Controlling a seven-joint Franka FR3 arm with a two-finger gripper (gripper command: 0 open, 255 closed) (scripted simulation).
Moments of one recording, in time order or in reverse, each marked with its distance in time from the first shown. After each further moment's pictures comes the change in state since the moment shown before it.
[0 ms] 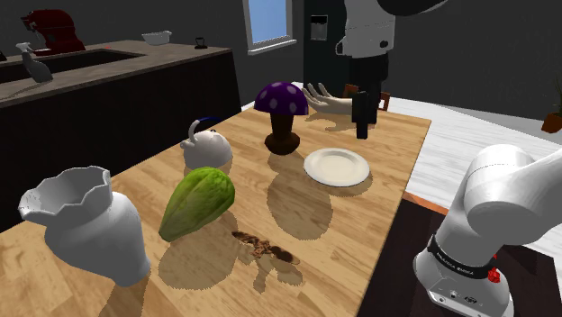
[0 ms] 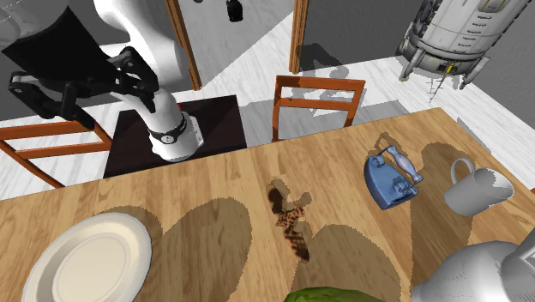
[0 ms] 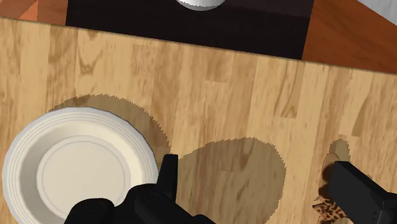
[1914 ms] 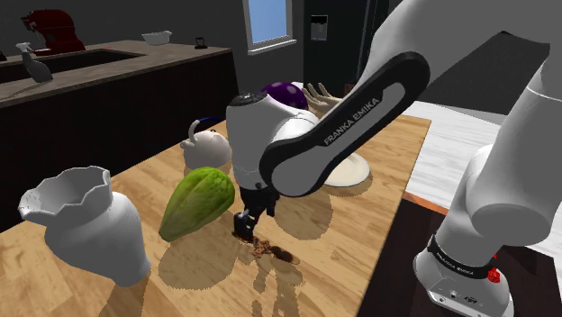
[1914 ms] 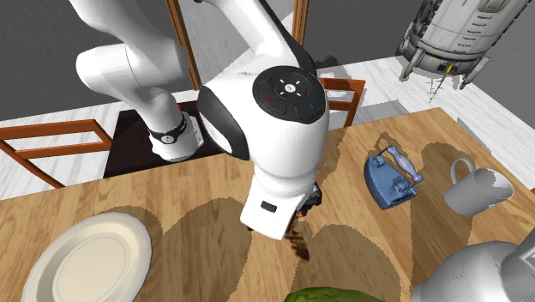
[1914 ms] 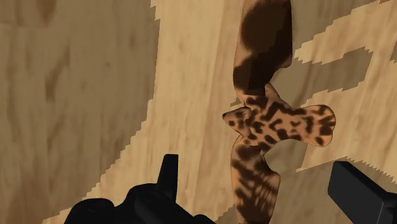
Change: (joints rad) arm 0.066 0.725 0.449 0.027 -0.032 0.900 0.494
